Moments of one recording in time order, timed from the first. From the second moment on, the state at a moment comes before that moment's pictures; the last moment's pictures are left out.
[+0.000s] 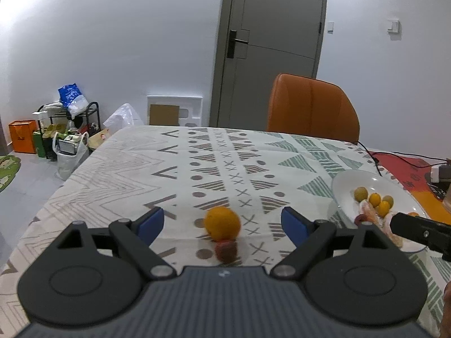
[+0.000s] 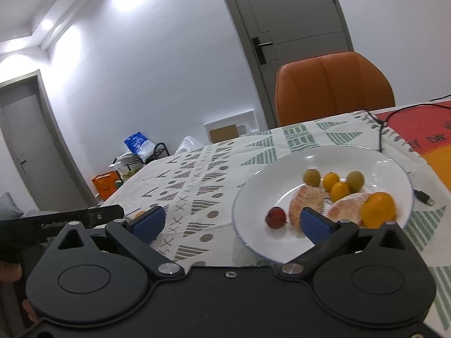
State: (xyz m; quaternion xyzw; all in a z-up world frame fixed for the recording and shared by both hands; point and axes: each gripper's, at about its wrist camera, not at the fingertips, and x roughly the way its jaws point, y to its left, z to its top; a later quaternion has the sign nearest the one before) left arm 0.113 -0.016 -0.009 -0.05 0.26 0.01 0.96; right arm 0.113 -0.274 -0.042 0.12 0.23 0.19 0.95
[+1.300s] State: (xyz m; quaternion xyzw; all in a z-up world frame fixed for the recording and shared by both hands) left arm 0.103 0.071 -0.031 -0.11 0.27 0.00 0.96; right arm 0.156 -0.137 -0.065 0.06 0.33 0.29 0.90
